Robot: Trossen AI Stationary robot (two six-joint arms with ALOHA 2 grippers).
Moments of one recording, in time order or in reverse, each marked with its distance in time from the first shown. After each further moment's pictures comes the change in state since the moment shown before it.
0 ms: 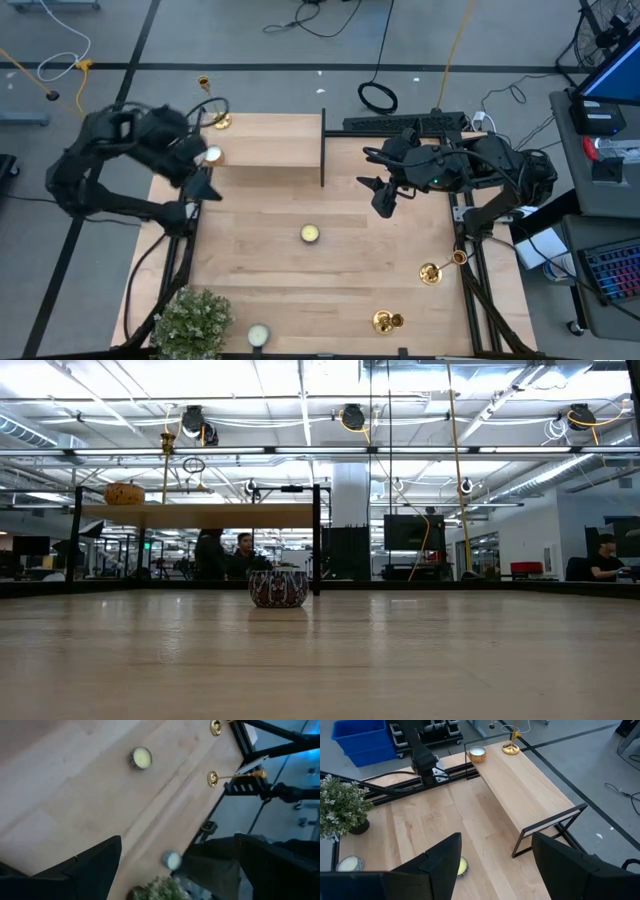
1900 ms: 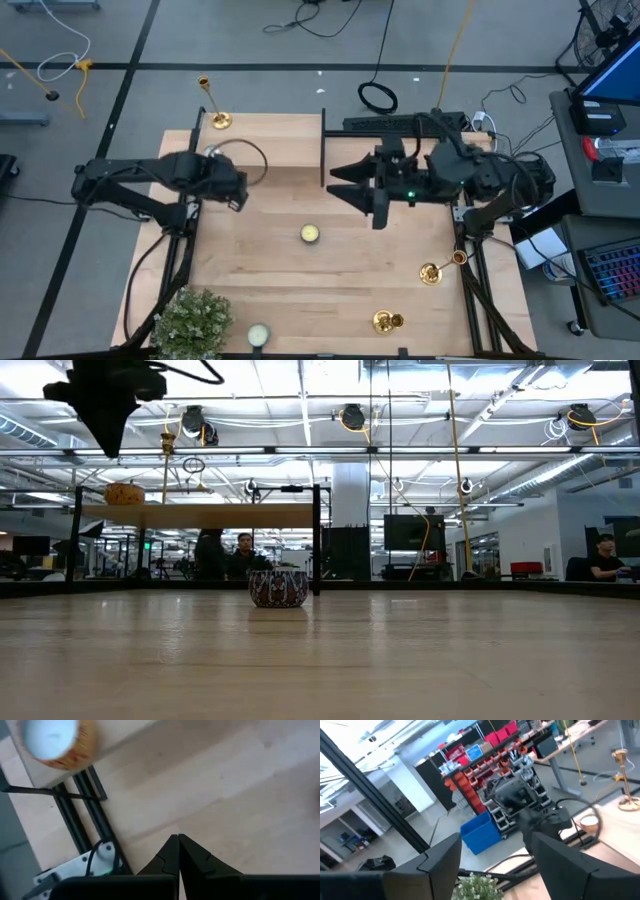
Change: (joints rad) left arm -0.235 0.113 -0.484 -0.001 -0.692 -0.342; right arm 0.069 -0.017 -0.142 0.753 -0.159 0.202
